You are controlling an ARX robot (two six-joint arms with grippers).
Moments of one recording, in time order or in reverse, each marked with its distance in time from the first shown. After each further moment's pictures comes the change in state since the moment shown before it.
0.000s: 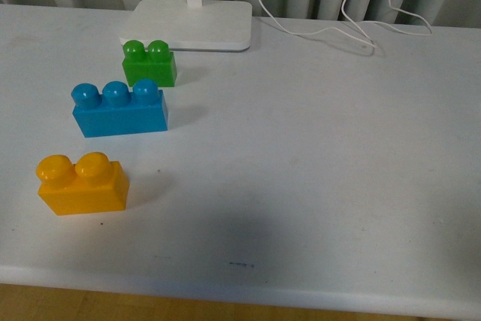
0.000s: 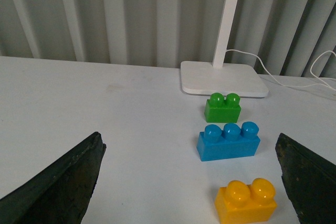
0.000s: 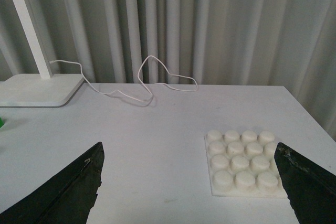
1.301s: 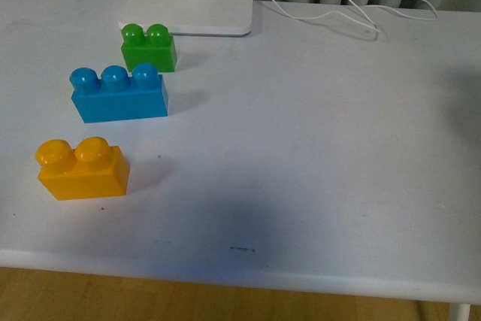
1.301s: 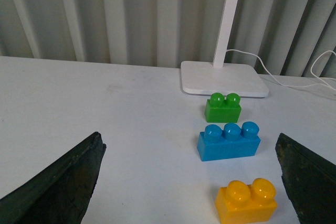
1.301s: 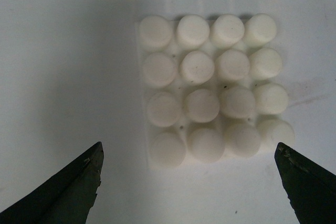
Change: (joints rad) left arm 0.000 0.000 0.000 0.000 0.000 0.000; right arm -0.112 1.573 0.846 -0.169 0.169 -0.059
